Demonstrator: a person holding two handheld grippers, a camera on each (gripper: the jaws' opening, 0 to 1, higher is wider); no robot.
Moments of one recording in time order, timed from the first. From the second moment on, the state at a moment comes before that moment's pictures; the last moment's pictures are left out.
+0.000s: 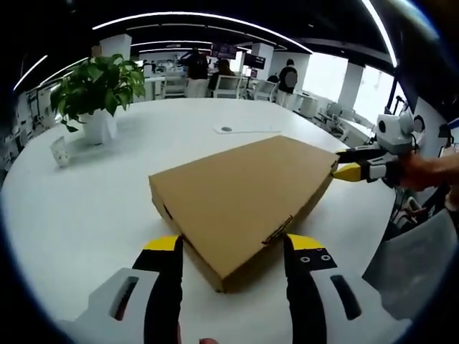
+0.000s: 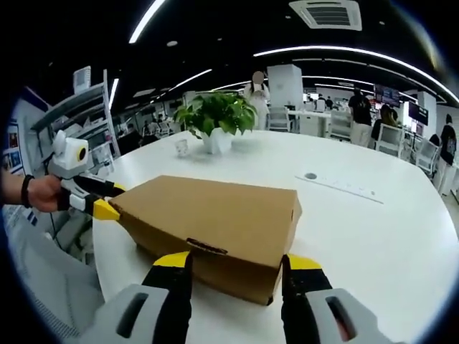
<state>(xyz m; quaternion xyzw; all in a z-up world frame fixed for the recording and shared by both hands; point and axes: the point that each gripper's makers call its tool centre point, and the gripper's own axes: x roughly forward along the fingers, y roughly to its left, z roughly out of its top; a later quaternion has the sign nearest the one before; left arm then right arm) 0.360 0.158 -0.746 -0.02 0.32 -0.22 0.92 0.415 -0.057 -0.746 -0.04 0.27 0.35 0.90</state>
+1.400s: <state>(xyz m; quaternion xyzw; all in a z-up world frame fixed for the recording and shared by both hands) 0.384 0.173 -0.693 0.02 0.26 -0.23 0.94 0.450 -0.046 -0.663 0.00 0.24 0.35 0.91</state>
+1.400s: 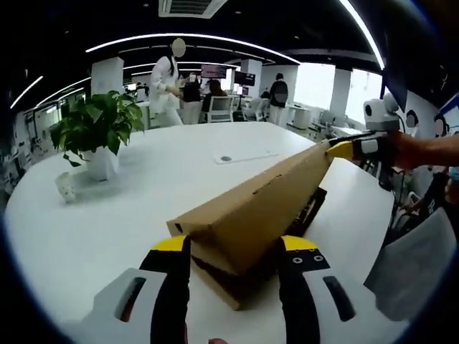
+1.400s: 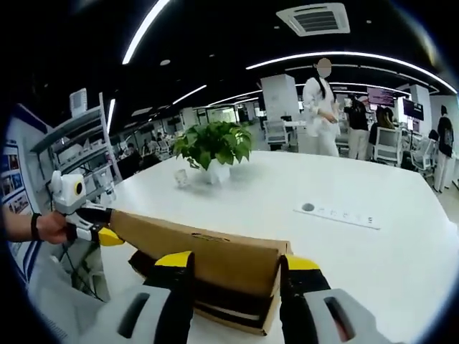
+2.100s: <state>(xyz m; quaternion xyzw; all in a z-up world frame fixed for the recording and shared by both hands) 0.415 0.207 -0.669 0.09 0.23 -0.15 0.96 0.475 -0.034 -0.631 -0.02 0.21 0.36 0.91</state>
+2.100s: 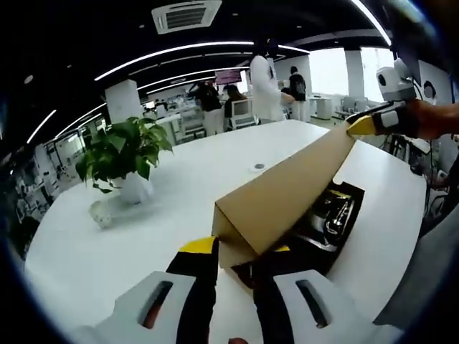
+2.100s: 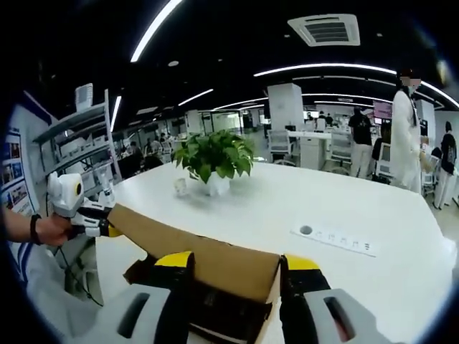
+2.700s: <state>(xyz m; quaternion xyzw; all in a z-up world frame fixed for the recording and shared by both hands) 0.430 0.209 -0.663 0.07 0.24 -0.13 0.96 0.476 -0.035 -0.646 -0.12 0.20 0.39 0.89</state>
